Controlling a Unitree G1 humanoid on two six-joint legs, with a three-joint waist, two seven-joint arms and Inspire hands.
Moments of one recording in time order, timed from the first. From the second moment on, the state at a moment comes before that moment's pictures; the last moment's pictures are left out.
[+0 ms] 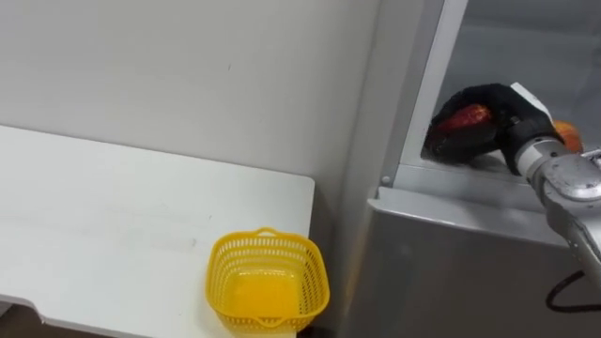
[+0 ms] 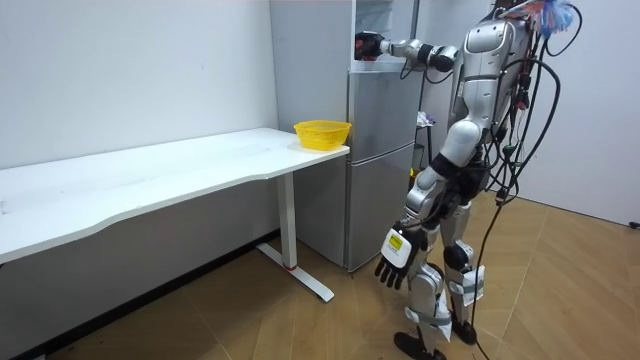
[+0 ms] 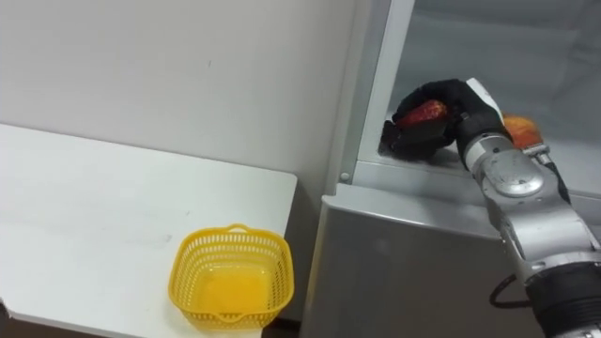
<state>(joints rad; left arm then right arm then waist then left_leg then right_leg) 0.14 0.30 -0.02 0.99 0.34 0.25 -0.12 -0.96 -0.59 0.14 0.70 0.16 0.15 0.04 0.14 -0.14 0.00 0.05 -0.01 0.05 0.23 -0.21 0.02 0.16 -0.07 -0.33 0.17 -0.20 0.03</state>
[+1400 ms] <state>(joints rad) 0.18 0.26 -0.07 1.08 0.34 0.14 -0.06 -0.71 -0.49 0.11 -0.31 -0.36 0.04 -0.49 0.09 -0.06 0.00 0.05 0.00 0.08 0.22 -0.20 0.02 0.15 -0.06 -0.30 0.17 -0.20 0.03</state>
